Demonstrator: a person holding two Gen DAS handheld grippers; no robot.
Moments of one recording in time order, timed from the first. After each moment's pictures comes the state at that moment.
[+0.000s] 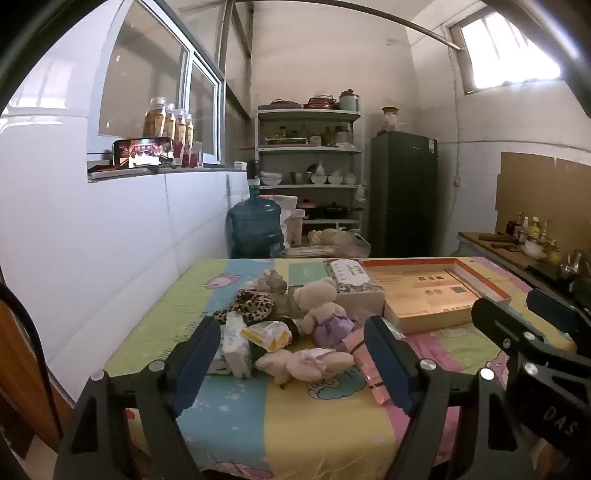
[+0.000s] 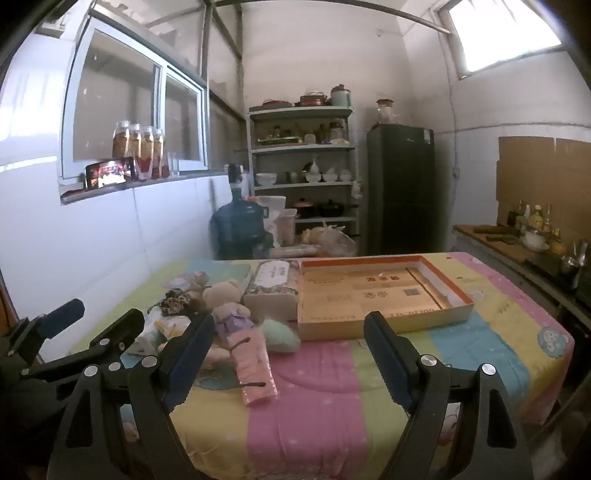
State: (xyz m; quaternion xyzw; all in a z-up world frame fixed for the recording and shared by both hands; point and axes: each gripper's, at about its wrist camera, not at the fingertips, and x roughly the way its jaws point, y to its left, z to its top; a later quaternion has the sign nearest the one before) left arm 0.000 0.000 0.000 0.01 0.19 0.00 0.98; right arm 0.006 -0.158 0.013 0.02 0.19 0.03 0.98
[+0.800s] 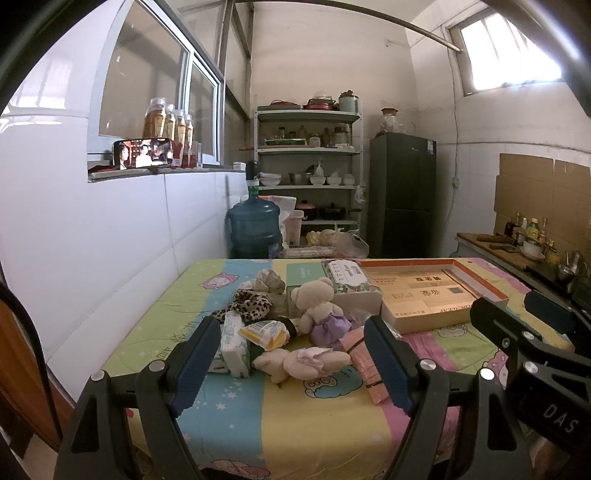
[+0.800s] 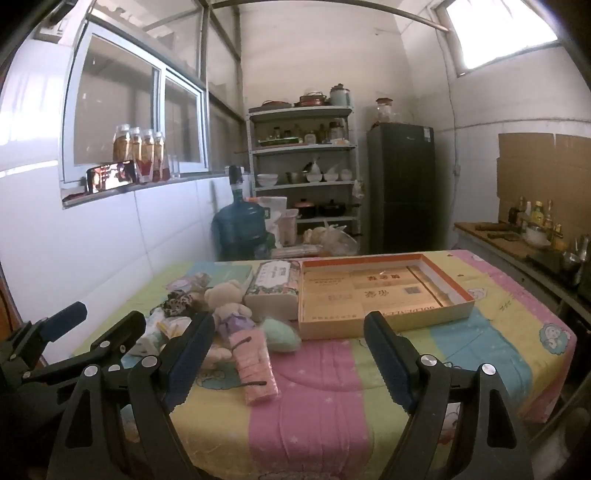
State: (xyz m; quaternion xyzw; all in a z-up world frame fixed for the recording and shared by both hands) left arm -0.003 -0.003 0.001 0.01 0.19 -0.01 0.98; right arm 0.005 -0.158 0.013 0.03 0.19 0.03 0.98
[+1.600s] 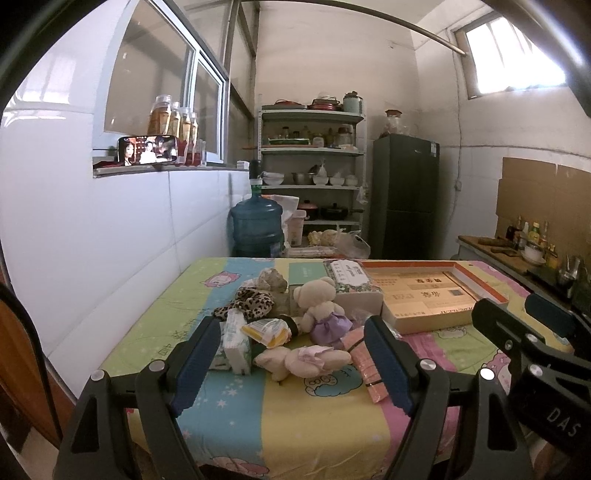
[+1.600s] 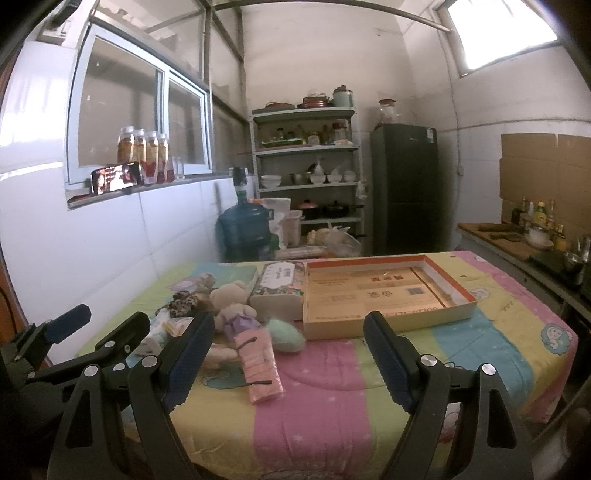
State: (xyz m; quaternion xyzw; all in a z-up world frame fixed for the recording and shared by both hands) left arm -0.008 0.000 0.002 0.00 0.19 0.00 0.98; right arm 0.002 -0.154 0.016 0.03 0.19 0.04 0.98
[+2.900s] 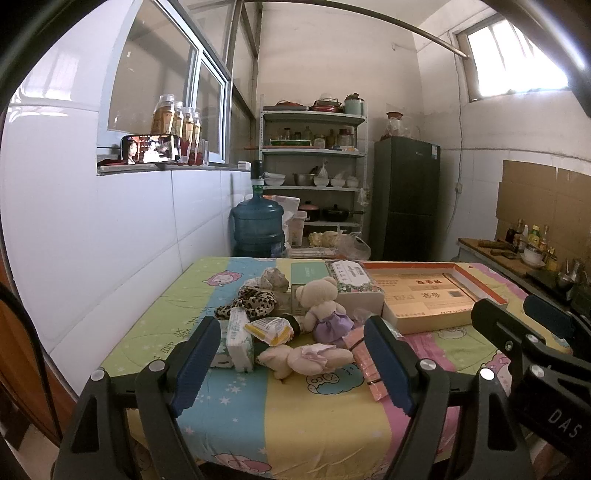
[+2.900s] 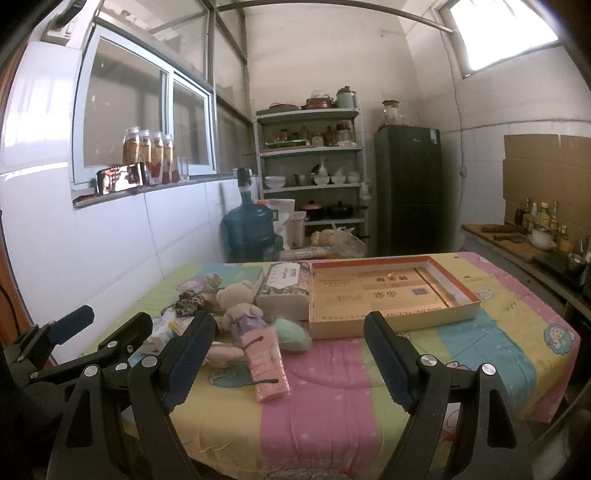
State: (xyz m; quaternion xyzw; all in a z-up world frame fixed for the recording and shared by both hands) left arm -0.008 0.001 0.001 0.00 0.19 0.00 0.98; right arm 0.000 -0.141 0.019 0.03 0.19 0.04 0.98
